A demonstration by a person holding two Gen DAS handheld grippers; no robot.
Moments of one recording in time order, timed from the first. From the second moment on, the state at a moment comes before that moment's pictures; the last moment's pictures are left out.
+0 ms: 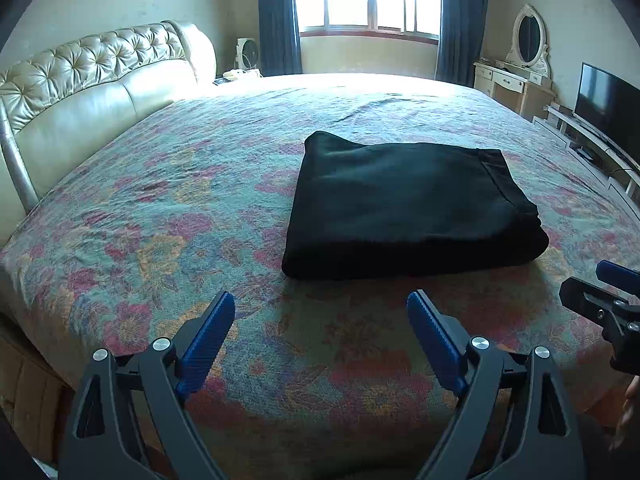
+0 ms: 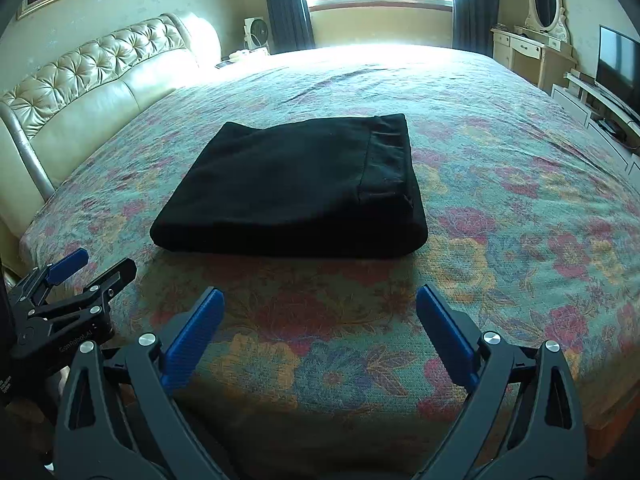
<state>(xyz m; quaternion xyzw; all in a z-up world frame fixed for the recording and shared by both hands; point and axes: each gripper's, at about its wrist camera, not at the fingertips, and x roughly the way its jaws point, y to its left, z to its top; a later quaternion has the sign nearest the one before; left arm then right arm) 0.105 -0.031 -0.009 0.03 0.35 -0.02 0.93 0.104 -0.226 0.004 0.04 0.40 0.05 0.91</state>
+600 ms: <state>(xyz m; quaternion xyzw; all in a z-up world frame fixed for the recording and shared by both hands) 0.102 -0.031 0.010 -0.01 0.32 -0.07 0.94 0.099 -0.227 -0.005 0.05 0.42 0.05 0.91</state>
